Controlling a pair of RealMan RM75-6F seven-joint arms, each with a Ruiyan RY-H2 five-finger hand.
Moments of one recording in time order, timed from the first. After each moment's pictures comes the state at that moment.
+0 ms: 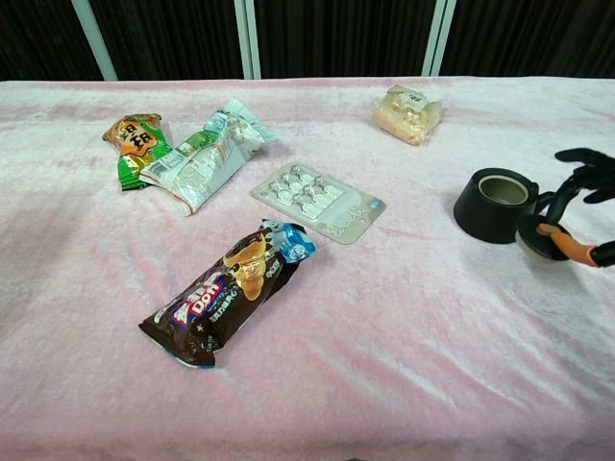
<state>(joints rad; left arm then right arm) -0.11 -1.12 -0.06 -1.70 1.41 1.43 0.01 0.29 -1.44 0.12 -1.72 -1.23 1.24 -0.09</state>
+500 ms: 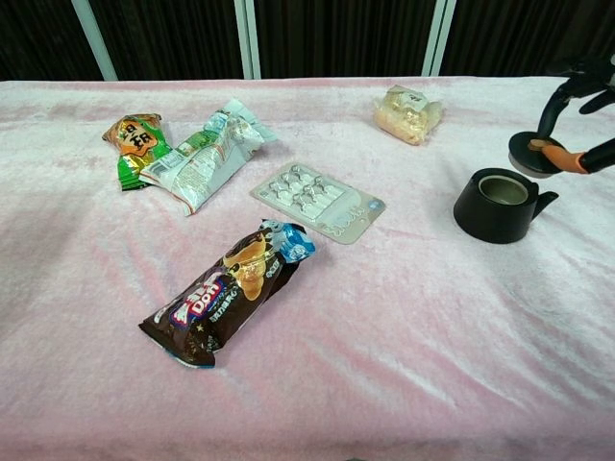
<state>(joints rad) -0.11 -1.12 -0.06 -1.70 1.41 1.43 0.01 0.44 -1.35 0.28 -1.79 -1.06 1.14 -0.30</state>
